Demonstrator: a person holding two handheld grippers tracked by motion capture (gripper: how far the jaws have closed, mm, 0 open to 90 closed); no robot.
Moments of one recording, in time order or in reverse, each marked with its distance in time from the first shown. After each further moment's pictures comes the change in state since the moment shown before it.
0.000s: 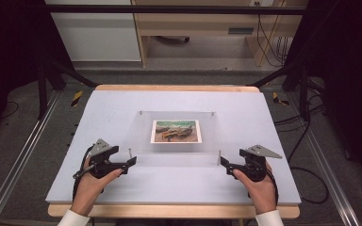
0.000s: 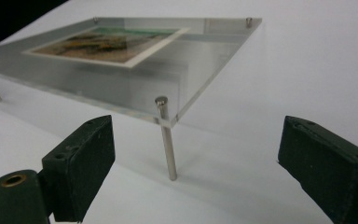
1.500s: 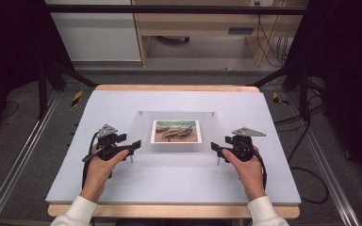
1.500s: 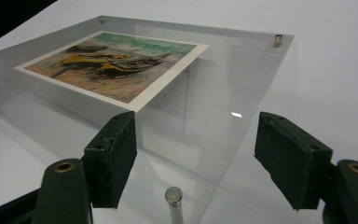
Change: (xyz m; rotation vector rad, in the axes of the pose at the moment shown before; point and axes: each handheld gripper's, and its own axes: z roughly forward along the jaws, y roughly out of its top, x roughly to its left) left arm 0.010 0.033 0.034 0.019 0.031 -0.067; right arm 0.005 0.040 0.045 0.075 0.045 -0.030
